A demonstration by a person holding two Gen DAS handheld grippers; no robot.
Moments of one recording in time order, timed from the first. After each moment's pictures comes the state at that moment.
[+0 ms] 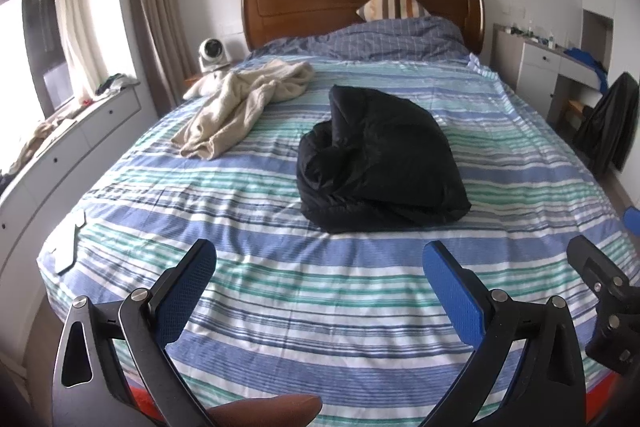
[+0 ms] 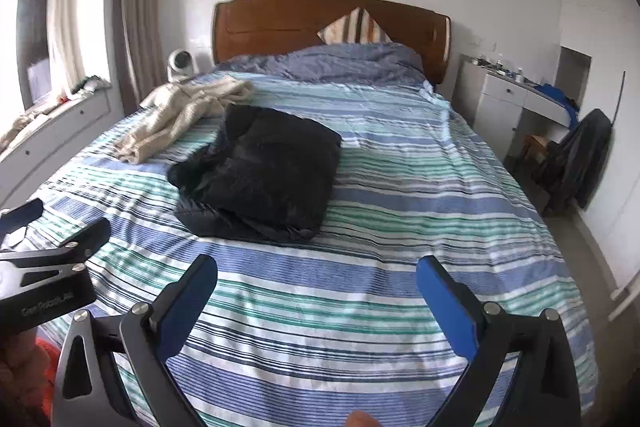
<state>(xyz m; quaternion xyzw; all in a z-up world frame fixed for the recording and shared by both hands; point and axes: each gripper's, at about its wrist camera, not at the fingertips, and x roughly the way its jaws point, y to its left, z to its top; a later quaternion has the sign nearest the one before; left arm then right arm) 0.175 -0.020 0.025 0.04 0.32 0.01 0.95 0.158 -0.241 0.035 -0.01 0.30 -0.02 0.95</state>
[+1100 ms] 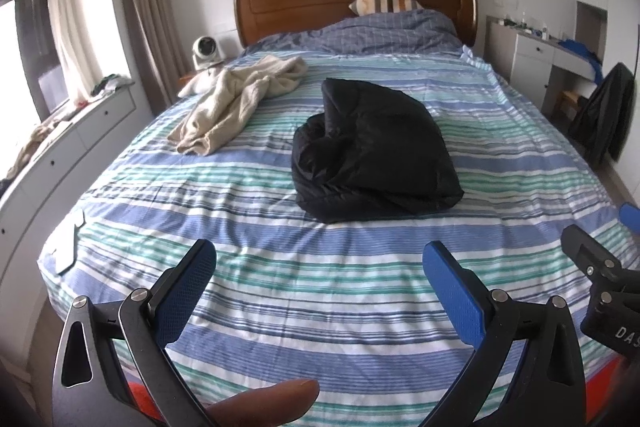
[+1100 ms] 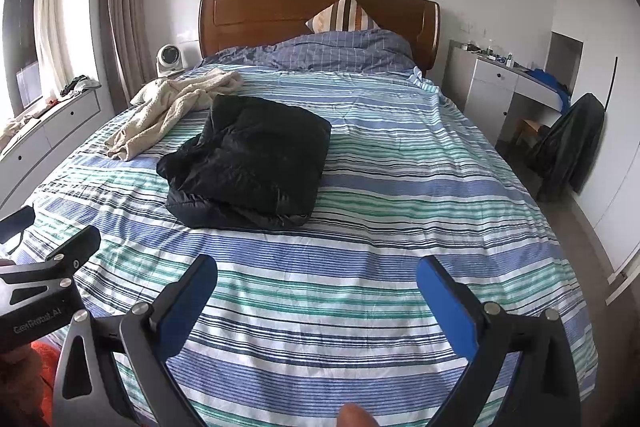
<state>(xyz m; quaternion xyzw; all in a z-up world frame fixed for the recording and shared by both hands) 0.166 -0.023 0.026 0.04 0.34 -0.01 0.94 0.156 -0.247 0.032 0.00 0.33 -0.05 0.94</state>
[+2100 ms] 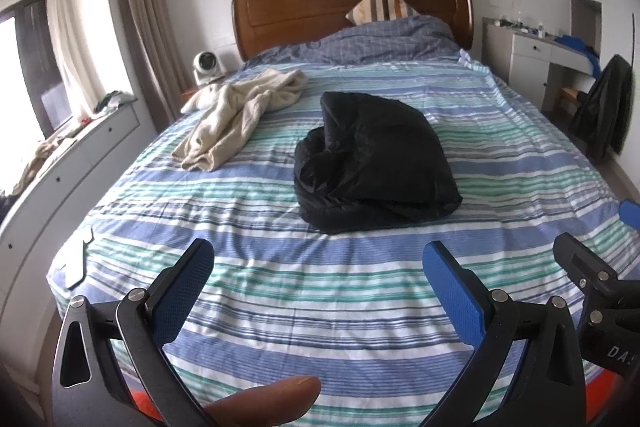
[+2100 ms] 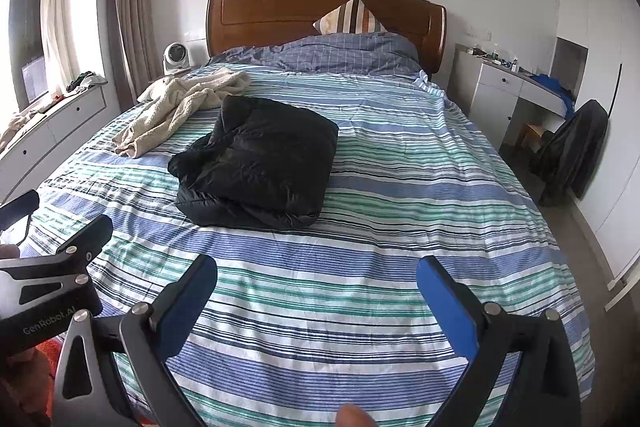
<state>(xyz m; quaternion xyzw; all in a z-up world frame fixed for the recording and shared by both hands) 0.160 -0.032 0.035 0.06 0.32 0.00 0.95 0.152 -0.237 0.038 -0.01 0.33 -0.04 0.94</state>
